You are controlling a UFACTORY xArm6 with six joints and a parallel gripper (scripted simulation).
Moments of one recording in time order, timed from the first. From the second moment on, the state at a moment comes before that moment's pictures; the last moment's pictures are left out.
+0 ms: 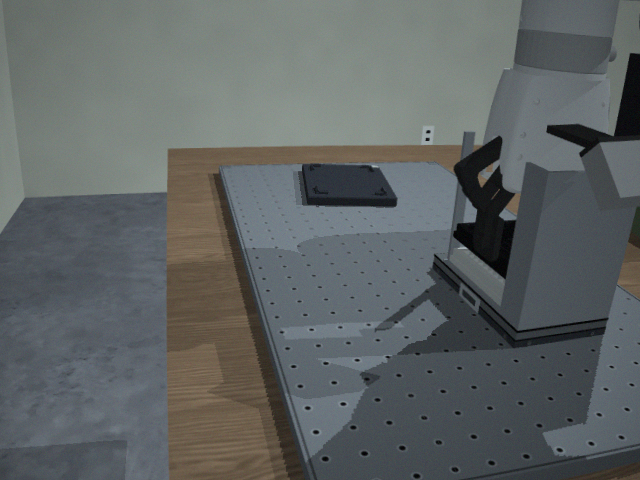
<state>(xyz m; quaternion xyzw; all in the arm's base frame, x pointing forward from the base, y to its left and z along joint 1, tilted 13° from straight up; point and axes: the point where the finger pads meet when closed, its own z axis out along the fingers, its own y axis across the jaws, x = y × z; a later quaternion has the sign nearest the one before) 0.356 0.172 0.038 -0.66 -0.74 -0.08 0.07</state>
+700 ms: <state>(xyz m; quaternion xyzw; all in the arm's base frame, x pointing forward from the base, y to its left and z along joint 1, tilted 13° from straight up) 0.356 0.169 0.049 -0.66 -0.74 -0.08 0.07</state>
